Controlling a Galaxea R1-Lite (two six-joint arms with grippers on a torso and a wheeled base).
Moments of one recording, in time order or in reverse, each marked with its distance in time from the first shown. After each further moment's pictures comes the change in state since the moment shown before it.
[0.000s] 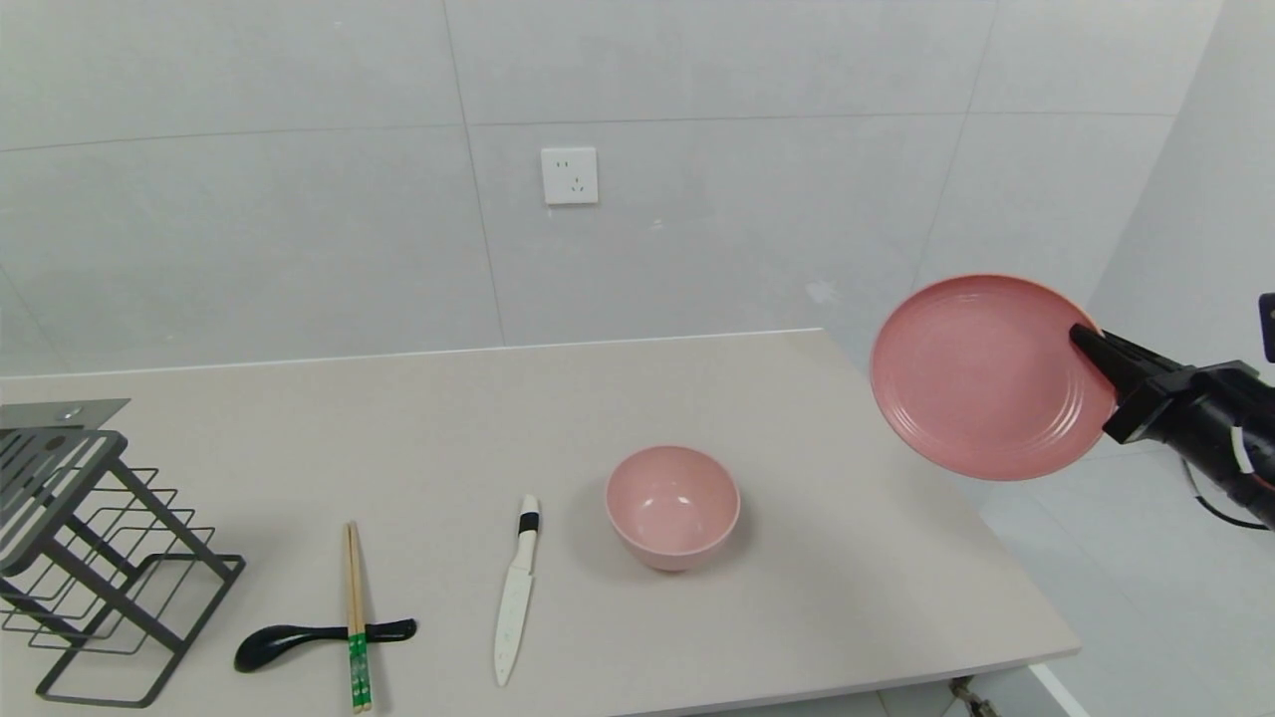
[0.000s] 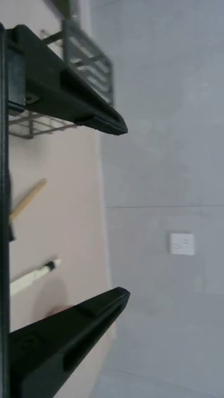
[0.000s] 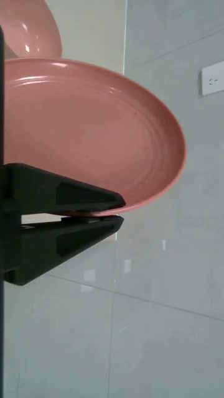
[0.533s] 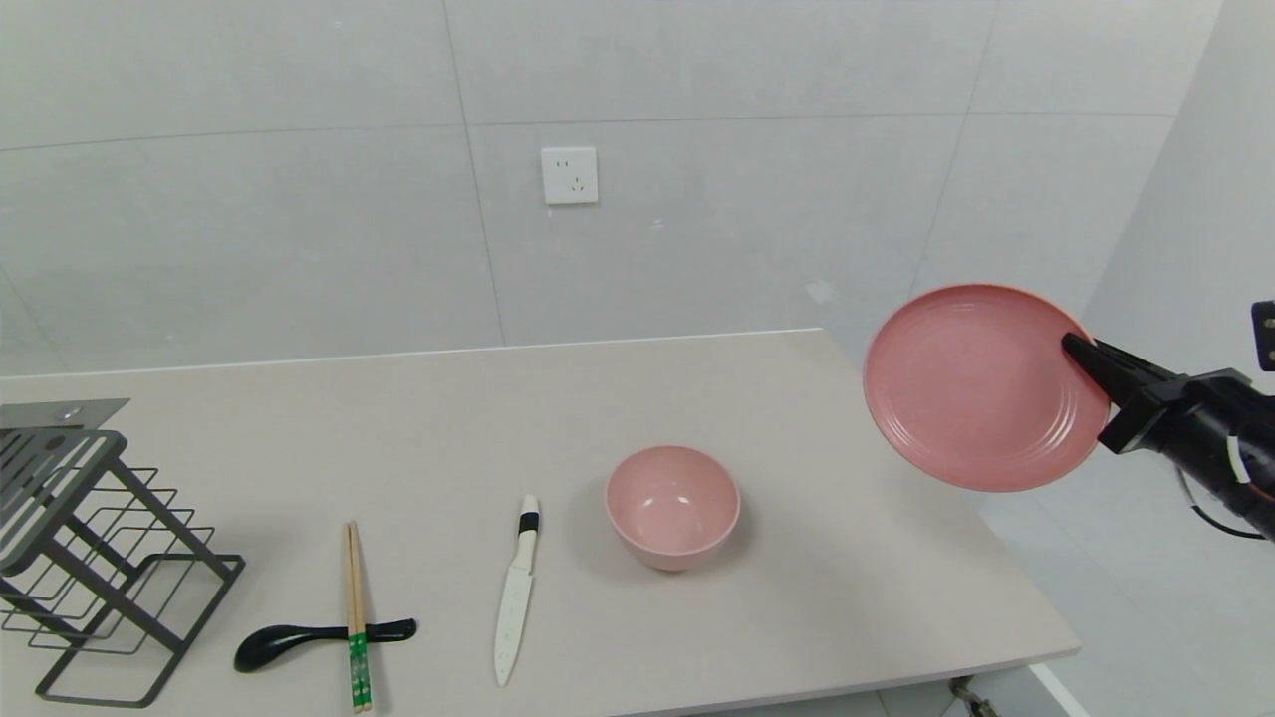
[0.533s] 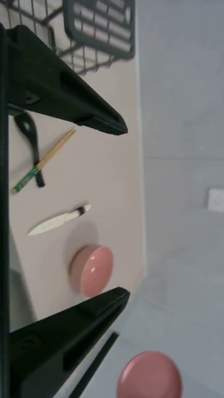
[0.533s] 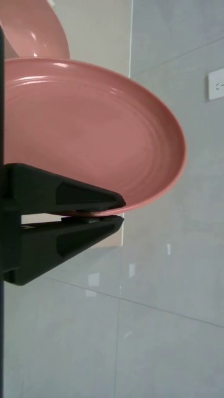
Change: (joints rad) left arm -0.151 0.267 -0.369 0.381 -0.037 -0.152; right arm 0.016 -0.003 0.025 0.000 0.002 0.000
